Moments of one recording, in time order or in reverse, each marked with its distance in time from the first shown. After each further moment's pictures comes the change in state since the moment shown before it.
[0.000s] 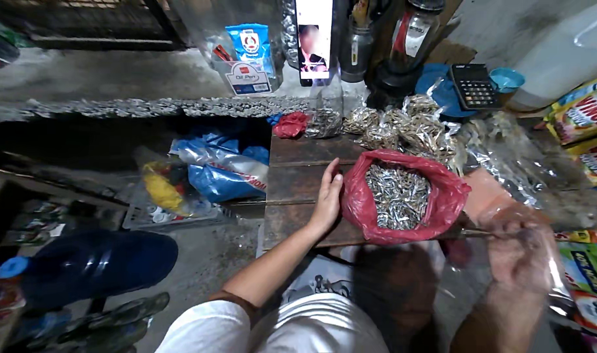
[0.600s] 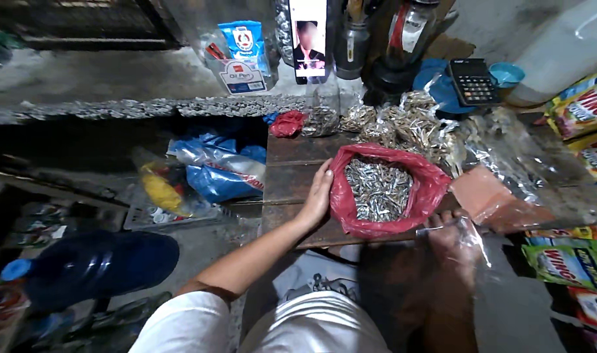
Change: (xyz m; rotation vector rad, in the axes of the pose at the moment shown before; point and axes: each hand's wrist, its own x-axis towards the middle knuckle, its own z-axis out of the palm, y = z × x) left_hand 0.007 0.002 -0.019 0.102 -0.068 -0.109; right_hand -0.018 0.061 0.041 0.275 0.063 0.289
